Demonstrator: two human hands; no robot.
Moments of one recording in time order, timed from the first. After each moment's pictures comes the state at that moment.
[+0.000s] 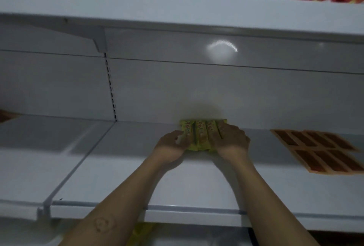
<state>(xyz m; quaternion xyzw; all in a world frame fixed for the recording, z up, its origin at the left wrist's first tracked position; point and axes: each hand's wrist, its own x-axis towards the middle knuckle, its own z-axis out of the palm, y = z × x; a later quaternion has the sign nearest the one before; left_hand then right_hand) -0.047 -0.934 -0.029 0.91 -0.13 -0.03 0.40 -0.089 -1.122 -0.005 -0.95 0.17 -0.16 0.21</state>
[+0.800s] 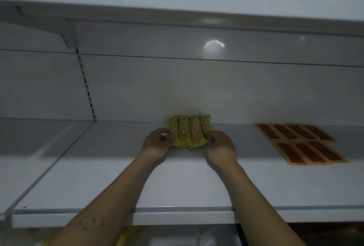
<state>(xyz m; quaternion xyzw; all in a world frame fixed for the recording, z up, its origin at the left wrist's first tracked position) -0.034 -0.966 -0.046 0.87 -0.07 0.01 0.50 -0.101 -1.159 -0.036 -0.93 0.14 -0.16 0.31</state>
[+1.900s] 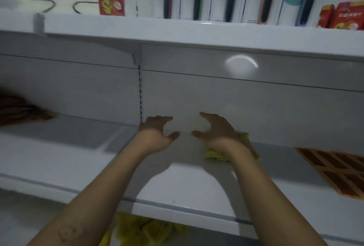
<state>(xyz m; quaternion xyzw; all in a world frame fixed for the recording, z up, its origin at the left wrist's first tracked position) -0.064 -0.832 0.035 0.96 -0.13 0.14 0.22 -0.082 -1.043 0.059 -0.96 -0.05 -0.09 0.24</state>
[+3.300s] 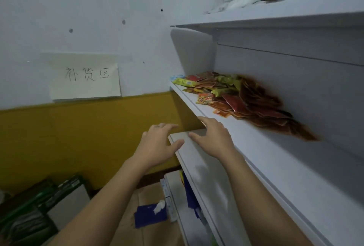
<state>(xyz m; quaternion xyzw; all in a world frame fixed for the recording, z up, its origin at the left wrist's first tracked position) -0.258 -0.223 -0.014 0.90 0.37 0.21 0.11 -0.093 -0.309 -0.008 -0.80 -0.52 0.01 0.29</state>
